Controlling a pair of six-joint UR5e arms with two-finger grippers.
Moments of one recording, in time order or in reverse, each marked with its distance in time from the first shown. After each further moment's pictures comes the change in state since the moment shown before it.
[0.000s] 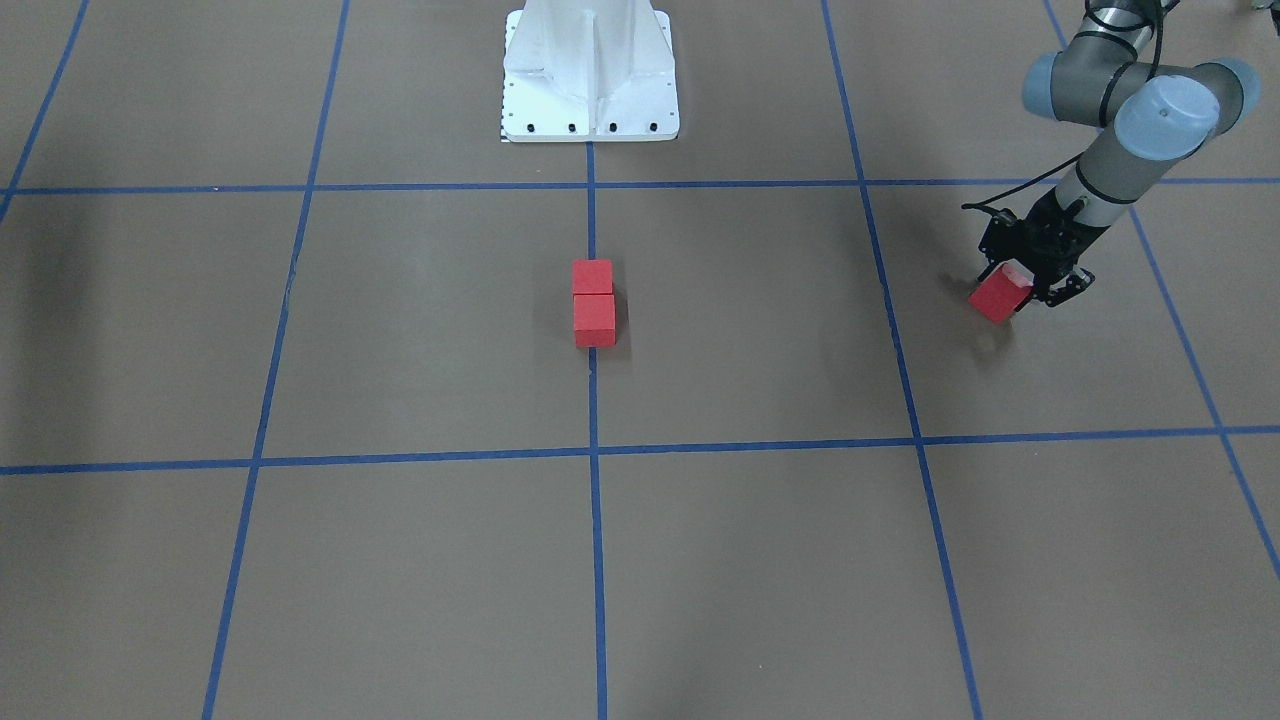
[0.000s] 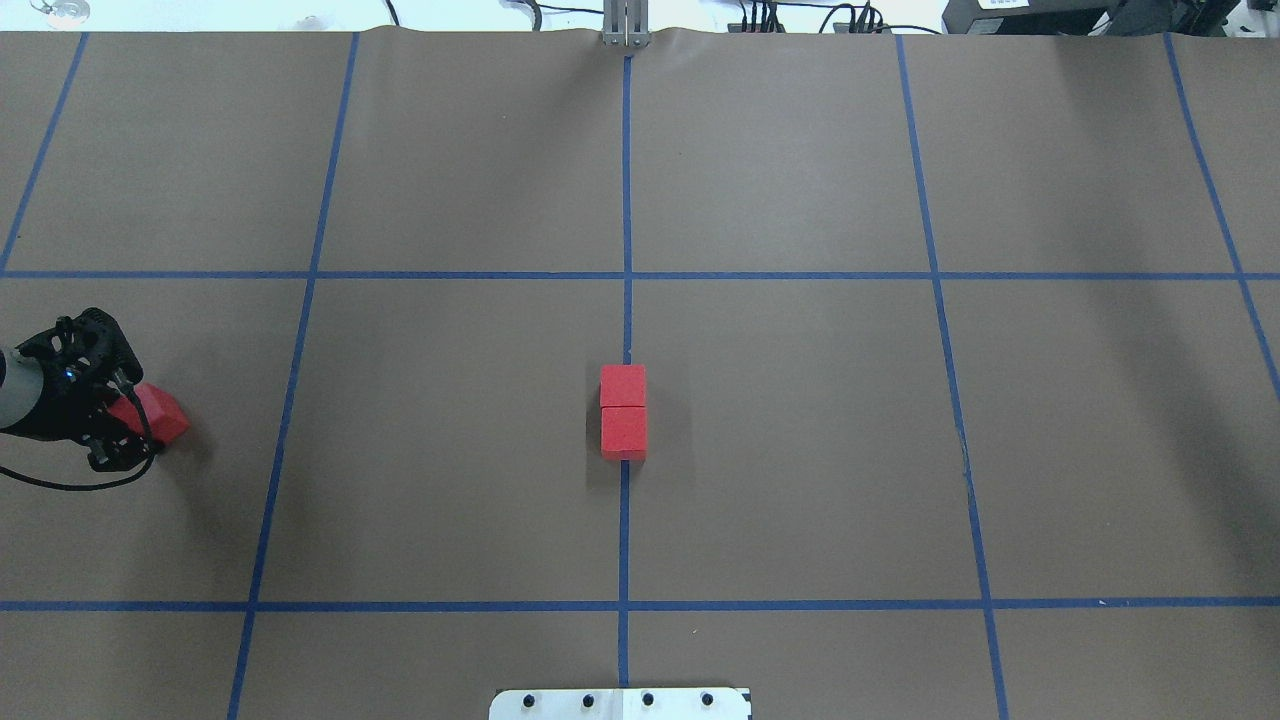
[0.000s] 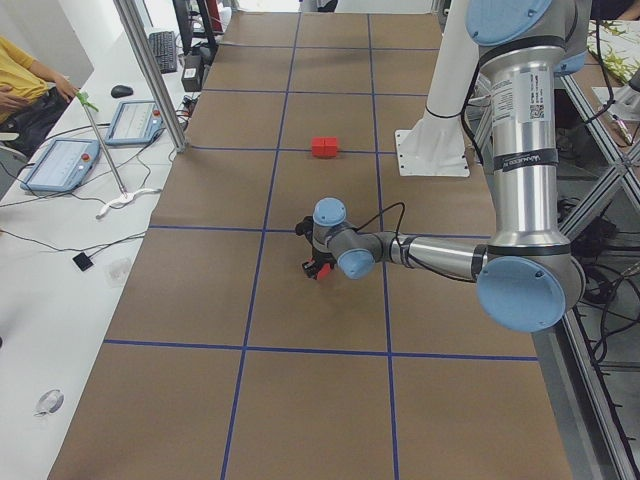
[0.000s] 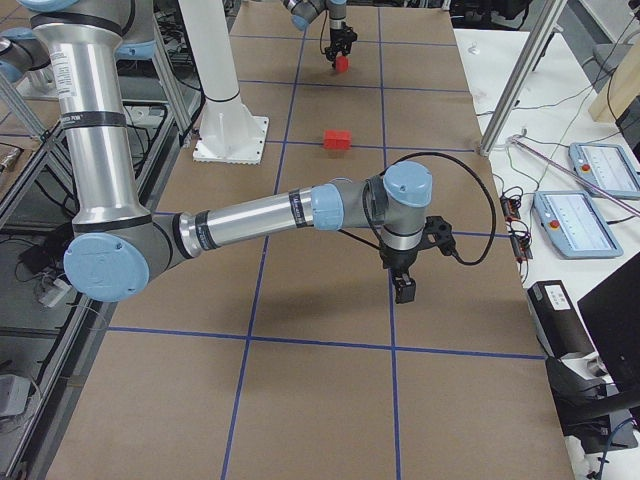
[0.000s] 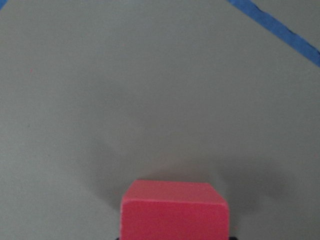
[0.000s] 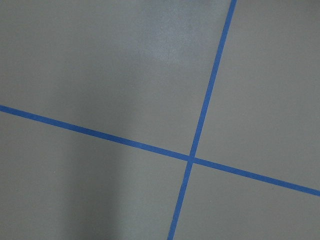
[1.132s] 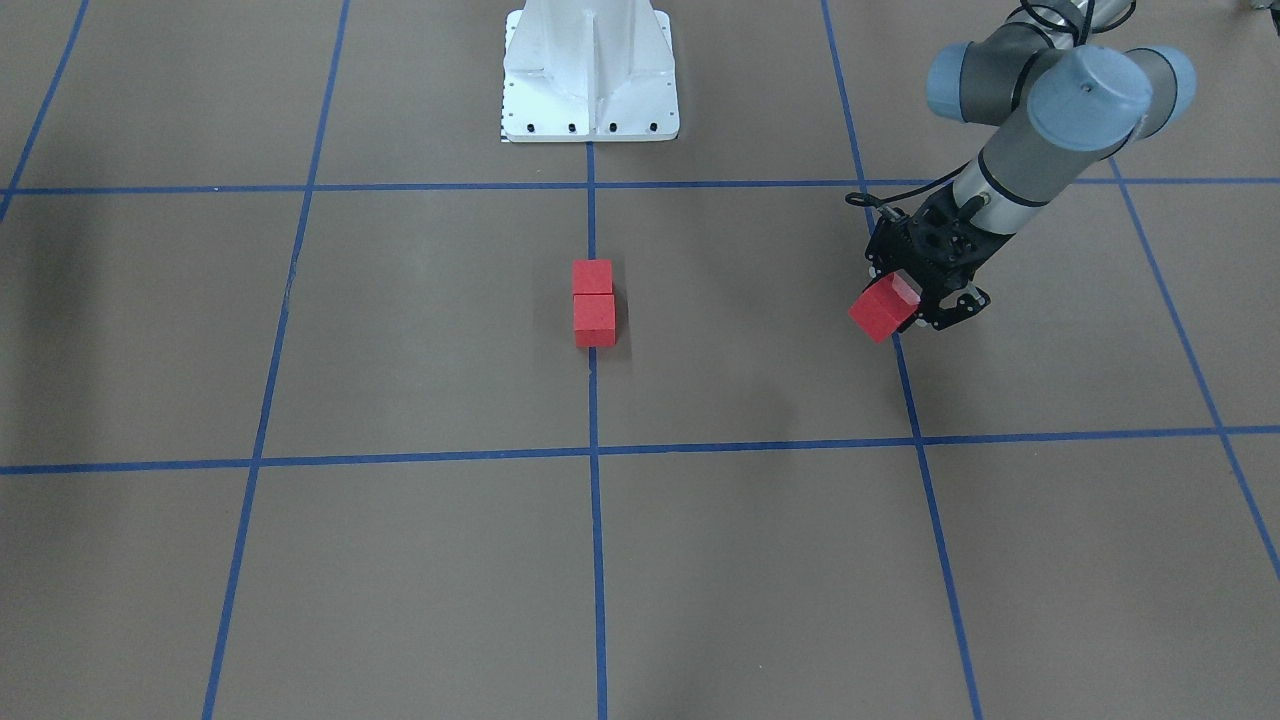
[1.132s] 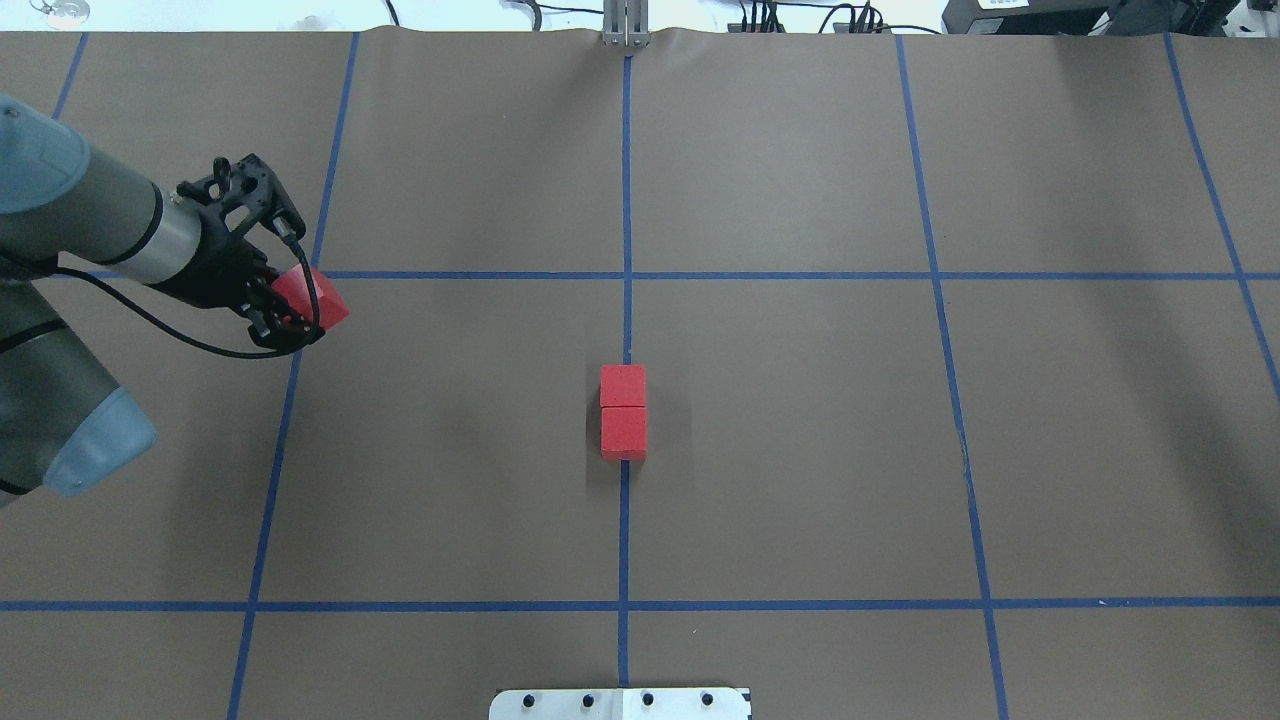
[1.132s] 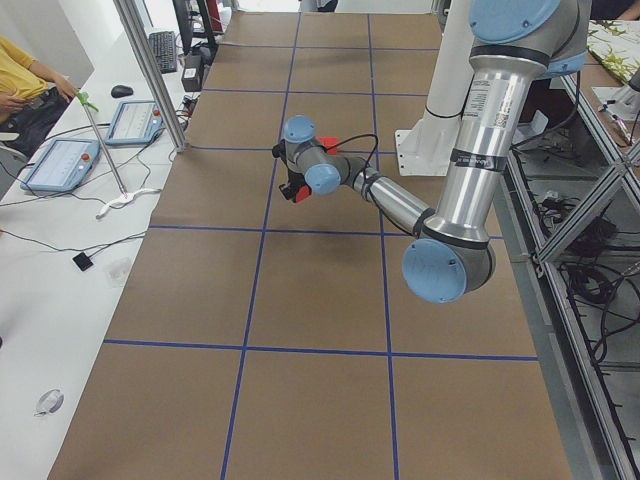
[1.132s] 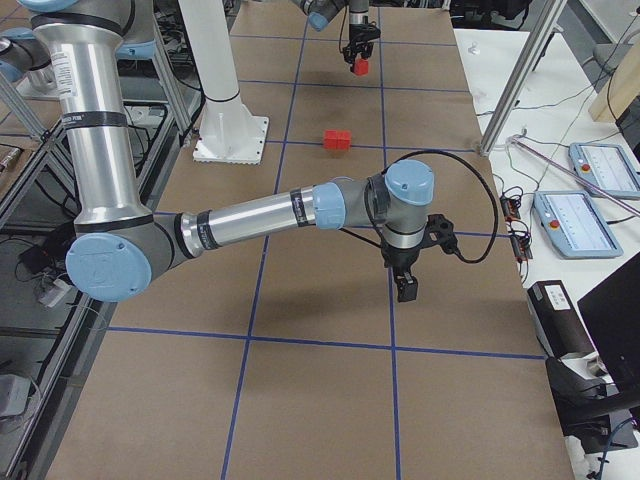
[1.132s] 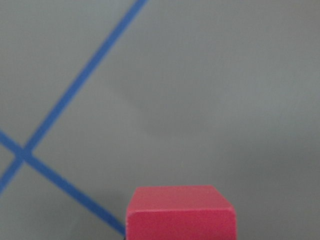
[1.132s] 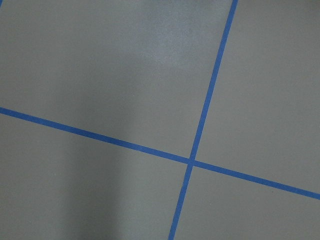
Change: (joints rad) left arm -0.070 -0.395 -0.133 0.373 -0.088 0.002; right arm 0.000 0.010 -0.003 0.000 -0.001 0.000
